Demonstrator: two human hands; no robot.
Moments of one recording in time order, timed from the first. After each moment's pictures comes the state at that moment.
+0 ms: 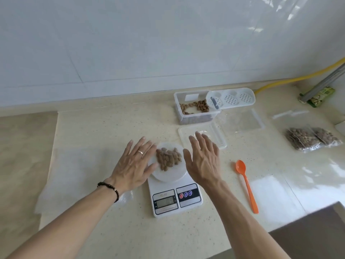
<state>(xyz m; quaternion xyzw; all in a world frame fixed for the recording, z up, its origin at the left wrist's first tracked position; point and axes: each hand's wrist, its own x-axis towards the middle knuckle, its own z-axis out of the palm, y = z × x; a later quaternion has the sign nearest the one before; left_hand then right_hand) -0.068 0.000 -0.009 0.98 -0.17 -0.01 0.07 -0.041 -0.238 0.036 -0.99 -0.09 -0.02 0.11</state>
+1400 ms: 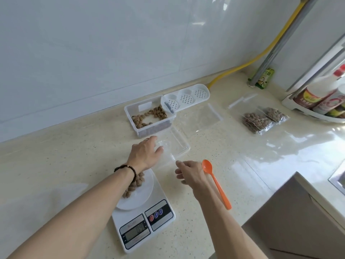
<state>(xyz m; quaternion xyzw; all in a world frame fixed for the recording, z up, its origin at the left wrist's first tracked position) 0.054 -0.152 0.037 0.95 -0.09 -0.16 0.25 -0.034 -0.308 0.042 -0.75 0.31 0.16 0.56</state>
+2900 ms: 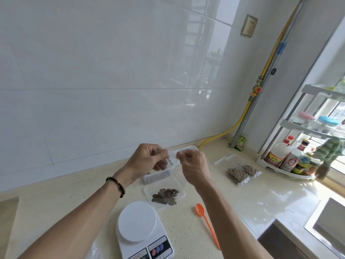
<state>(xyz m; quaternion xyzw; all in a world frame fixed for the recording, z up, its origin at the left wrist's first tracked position) -0.024 -0.099 0.250 0.74 -0.17 -0.08 0.65 -0.055 -0.262 0.254 -0.85 0.08 -0.13 0.50</state>
